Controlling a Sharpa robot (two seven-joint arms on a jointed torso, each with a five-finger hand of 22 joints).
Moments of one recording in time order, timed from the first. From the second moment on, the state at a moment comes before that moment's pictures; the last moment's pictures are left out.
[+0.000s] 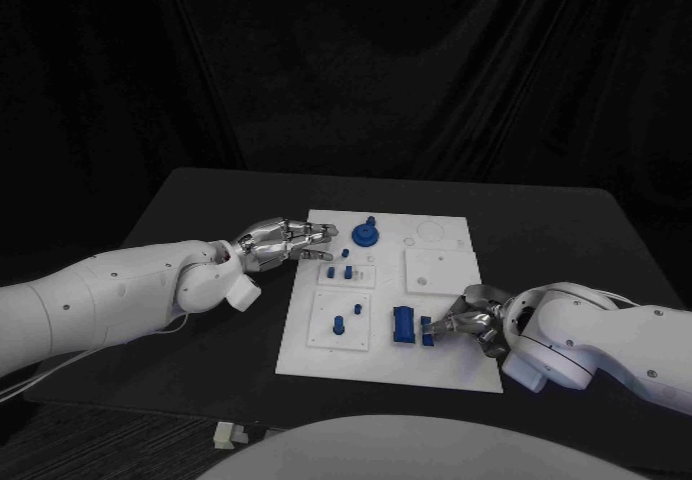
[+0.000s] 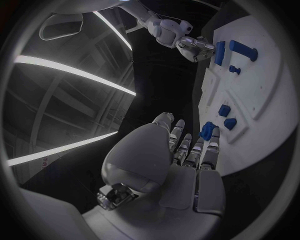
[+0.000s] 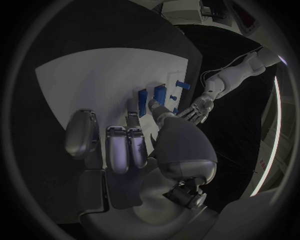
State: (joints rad) left arm 1.09 -0.81 -0.21 1.21 -0.17 0.35 0.44; left_hand 1.55 0.23 -0.01 0.18 0.55 0.57 0.17 0.09 0.06 0.10 0.15 0.27 0.04 0.09 0.22 0.09 0.03 0.08 0.23 0.29 0.09 0.40; right arm 1.11 -0.93 -0.21 1.80 -0.86 -0.25 -0.62; right_hand 1.01 -0.04 0.19 0.00 0.16 1.07 0.07 0.12 0.34 1.47 0.00 1.57 1.31 1.47 -0.07 1.53 1.31 0.06 1.46 0.04 1.17 1.31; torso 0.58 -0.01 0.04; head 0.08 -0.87
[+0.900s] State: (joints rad) left arm 1.11 -0.90 -0.21 1.32 -0.17 0.22 0.62; left_hand 1.46 0.15 -0.09 0.29 0.39 0.64 0.18 0.13 0.06 0.22 0.19 0.39 0.06 0.18 0.22 0.18 0.04 0.09 0.33 0.29 0.15 0.46; right arm 1.26 -1.09 -0.21 1.91 -0.78 -0.43 -0.35; right_hand 0.69 0.12 -0.21 0.29 0.05 1.05 0.08 0.13 0.33 1.47 -0.01 1.57 1.31 1.47 -0.07 1.55 1.31 0.06 1.46 0.04 1.23 1.31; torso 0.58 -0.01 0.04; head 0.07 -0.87
